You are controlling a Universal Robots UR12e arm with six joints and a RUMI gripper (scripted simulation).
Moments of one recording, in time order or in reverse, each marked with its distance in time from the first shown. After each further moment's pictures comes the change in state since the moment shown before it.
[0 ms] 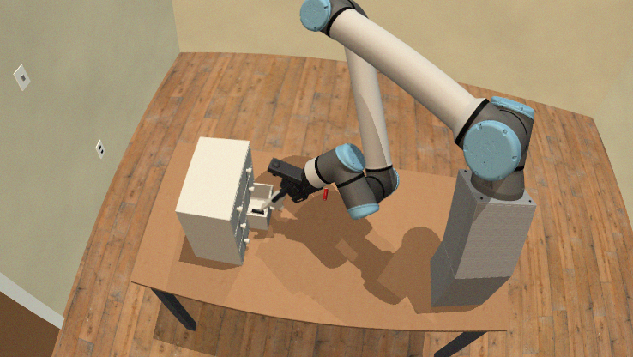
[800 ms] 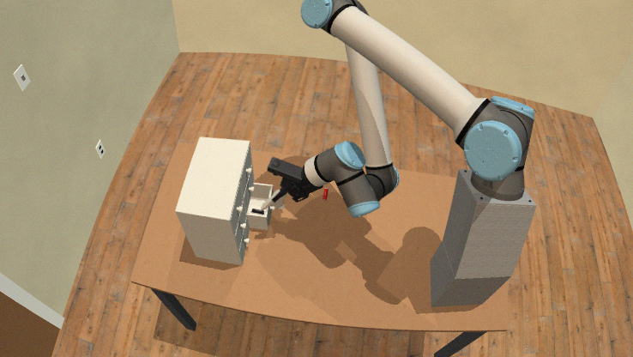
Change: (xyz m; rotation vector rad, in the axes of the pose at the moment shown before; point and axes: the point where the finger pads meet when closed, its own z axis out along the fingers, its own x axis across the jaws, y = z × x) arm 0.000 0.000 -0.004 -0.023 0.001 -0.004
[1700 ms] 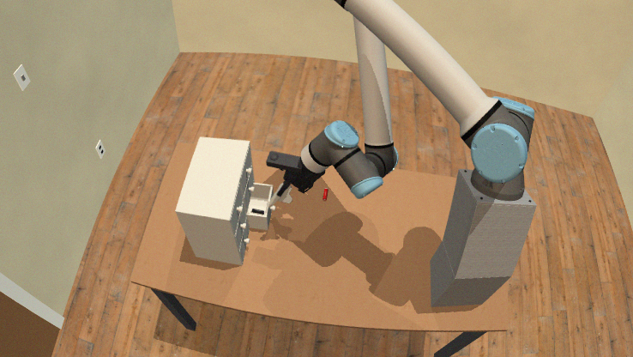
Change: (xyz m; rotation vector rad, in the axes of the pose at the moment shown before) arm 0.001 0.001 -0.039 -0.215 0.008 -0.036
